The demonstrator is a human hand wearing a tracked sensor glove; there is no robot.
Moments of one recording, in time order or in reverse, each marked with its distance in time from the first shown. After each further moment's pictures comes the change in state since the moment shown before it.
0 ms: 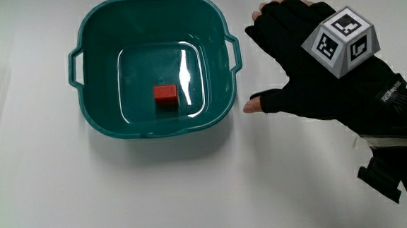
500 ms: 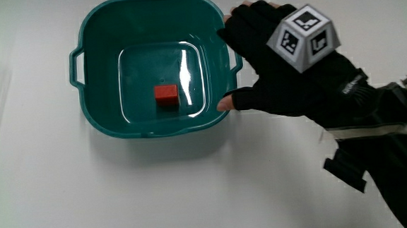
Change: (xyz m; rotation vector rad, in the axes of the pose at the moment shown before) arm -0.019 0.032 -0.005 -0.002 0.063 0.010
